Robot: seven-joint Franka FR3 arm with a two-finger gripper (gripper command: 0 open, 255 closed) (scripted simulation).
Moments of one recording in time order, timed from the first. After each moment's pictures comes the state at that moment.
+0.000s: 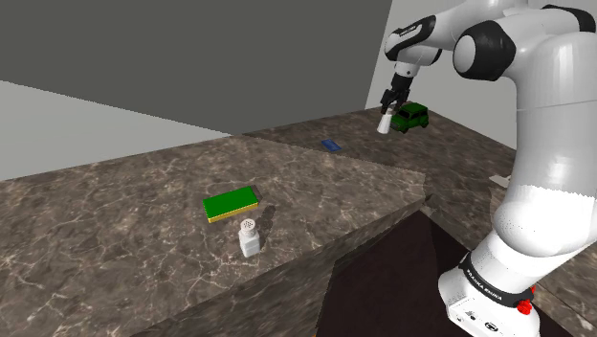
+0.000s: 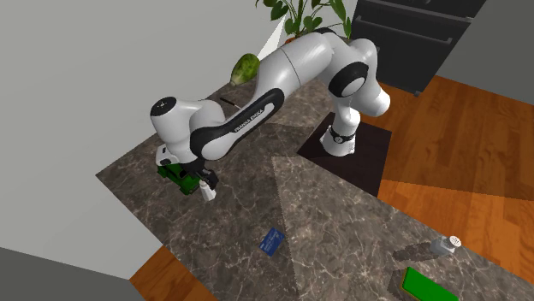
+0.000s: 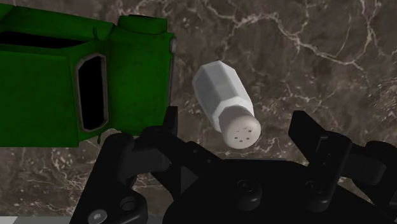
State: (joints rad) arm -0.27 0.57 -0.43 -1.48 0.34 1.94 -0.71
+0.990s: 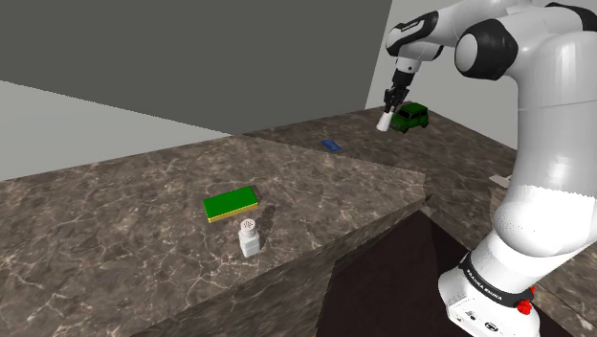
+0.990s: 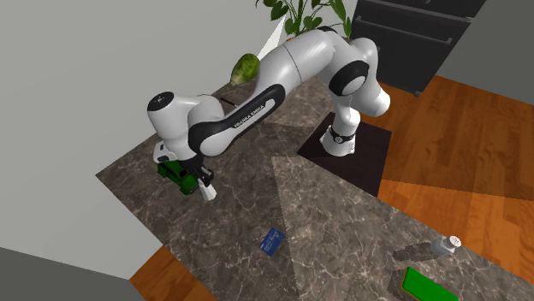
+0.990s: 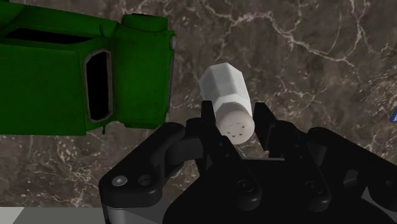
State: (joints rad) arm -0.27 0.56 -0.43 -1.45 0.33 1.91 -0.70
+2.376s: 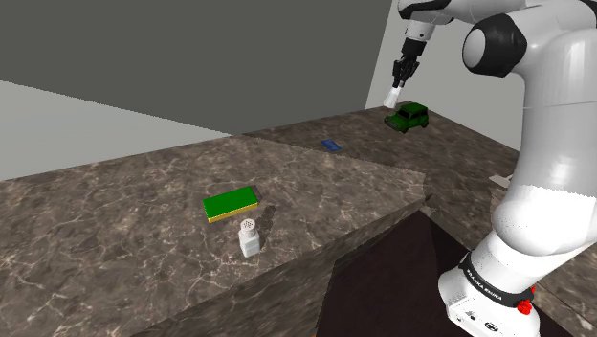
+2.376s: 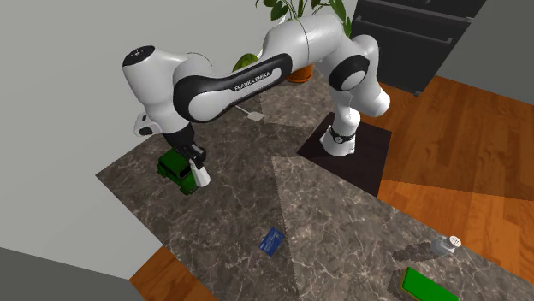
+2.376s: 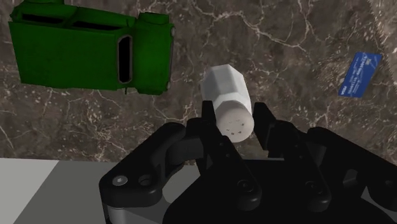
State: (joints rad) arm -0.29 0.52 -0.45 -1.22 0.30 1.65 -0.66
